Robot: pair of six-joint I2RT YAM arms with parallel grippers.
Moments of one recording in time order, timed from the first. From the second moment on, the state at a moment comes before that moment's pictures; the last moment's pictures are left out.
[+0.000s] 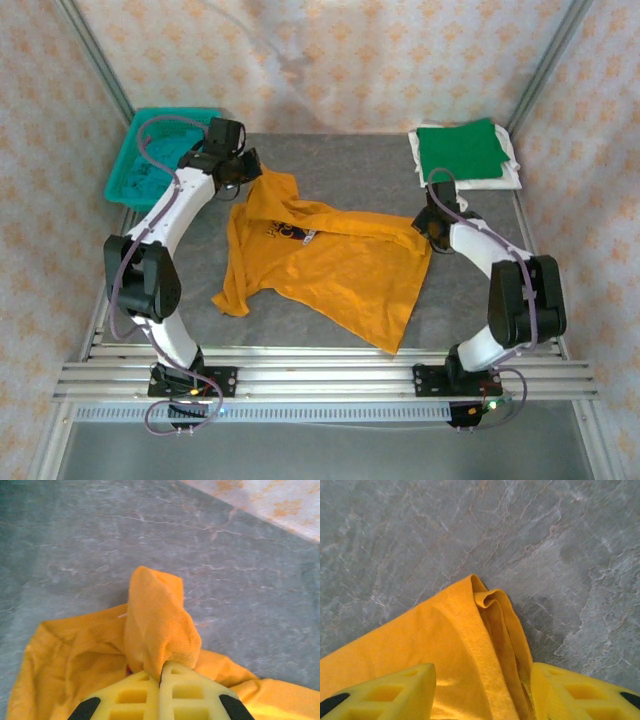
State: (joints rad) left arm -0.16 1.76 1.58 -0.64 0.06 -0.54; right arm 0.14 1.56 0.94 -0.40 0.15 0.75
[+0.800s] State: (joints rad) left arm -0.12 1.70 1.46 -0.62 0.04 -0.58; right arm 0.13 1.63 0.86 -0.38 0.00 0.76
